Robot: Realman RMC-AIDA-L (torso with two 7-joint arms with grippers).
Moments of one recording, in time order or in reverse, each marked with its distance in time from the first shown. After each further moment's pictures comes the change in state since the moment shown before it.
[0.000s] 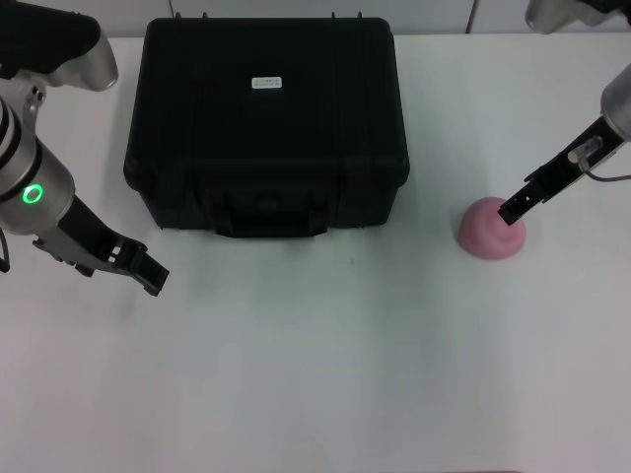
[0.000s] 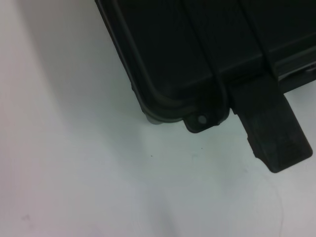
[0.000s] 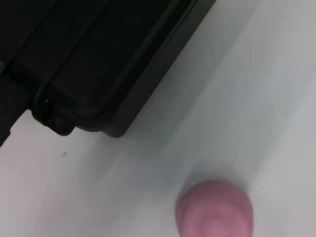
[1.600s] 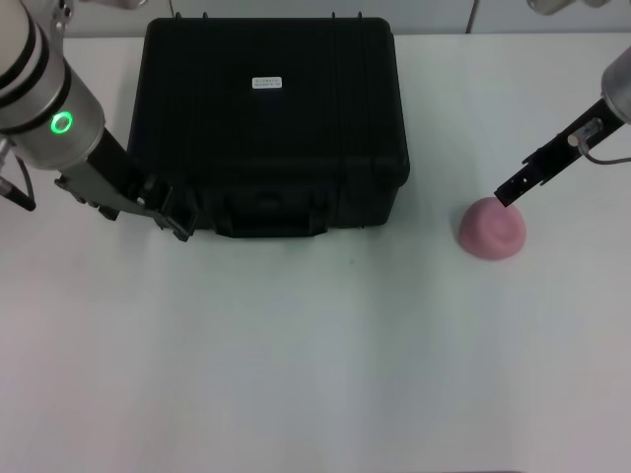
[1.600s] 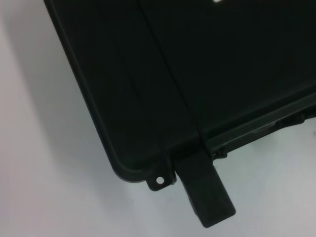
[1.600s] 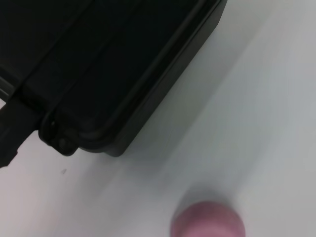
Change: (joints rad) left arm -0.115 -0.001 0.012 0.137 0.008 -0.124 -0.131; right arm 0.001 0.000 0.009 -0.042 0.008 -0.002 -0.026
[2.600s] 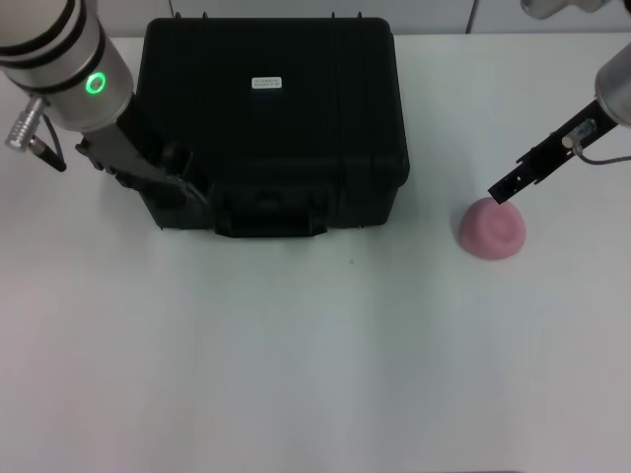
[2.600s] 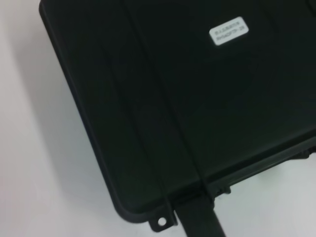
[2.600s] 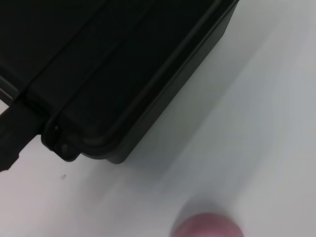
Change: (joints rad) left arm -0.112 0.000 -0.009 -0.112 0.033 0.046 -0.034; right arm -0.010 0.011 0.000 -0.001 0.005 -0.037 -0.041
